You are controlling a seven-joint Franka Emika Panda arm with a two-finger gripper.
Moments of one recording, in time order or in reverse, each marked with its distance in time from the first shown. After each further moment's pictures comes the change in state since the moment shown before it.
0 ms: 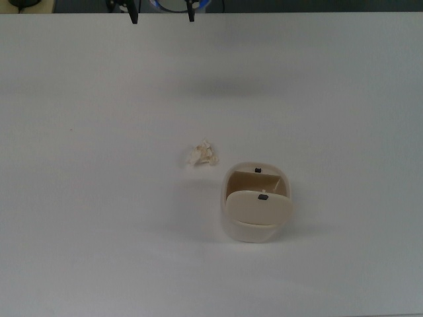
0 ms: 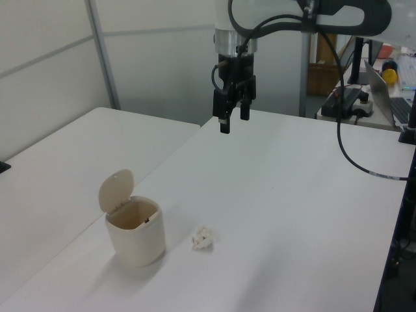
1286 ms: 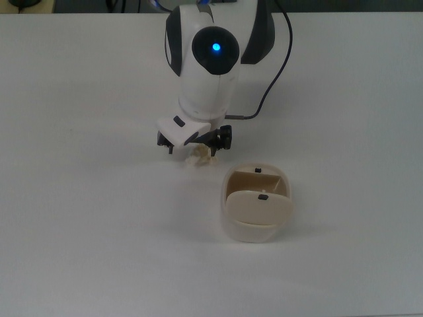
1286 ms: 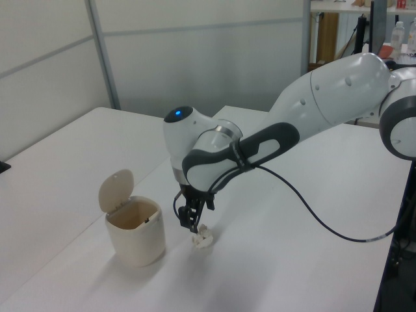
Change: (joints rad) arm 0.137 0.400 0.011 -0.190 -0.248 0.559 0.187
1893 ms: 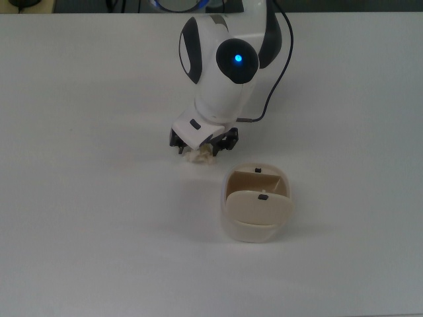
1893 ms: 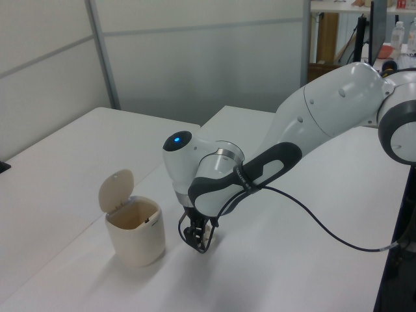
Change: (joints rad) arm 0.039 0.011 0.001 -0.080 -0.074 0.054 0.067
